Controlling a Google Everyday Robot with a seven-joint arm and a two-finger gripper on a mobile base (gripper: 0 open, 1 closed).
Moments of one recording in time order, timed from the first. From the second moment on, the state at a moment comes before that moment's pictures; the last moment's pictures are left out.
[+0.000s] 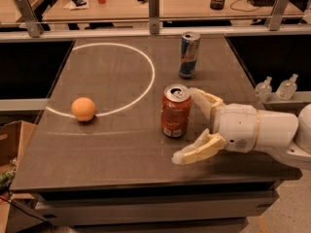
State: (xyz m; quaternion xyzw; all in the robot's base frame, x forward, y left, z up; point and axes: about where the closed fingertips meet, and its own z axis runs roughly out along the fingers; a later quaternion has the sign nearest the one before) arm 0.436 -0.064 0.879 -0.44 0.60 0.39 0.54
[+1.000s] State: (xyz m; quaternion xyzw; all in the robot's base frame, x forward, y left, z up) arm 0.463 -0.035 0.865 -0.48 0.58 0.41 0.52
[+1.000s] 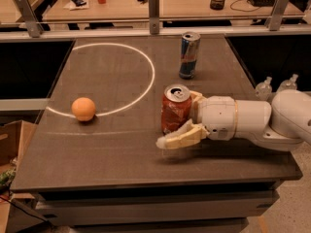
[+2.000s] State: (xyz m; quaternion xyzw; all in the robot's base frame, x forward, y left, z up) arm 0.472 -0.027 0.912 -0.48 0.54 0.44 0.53
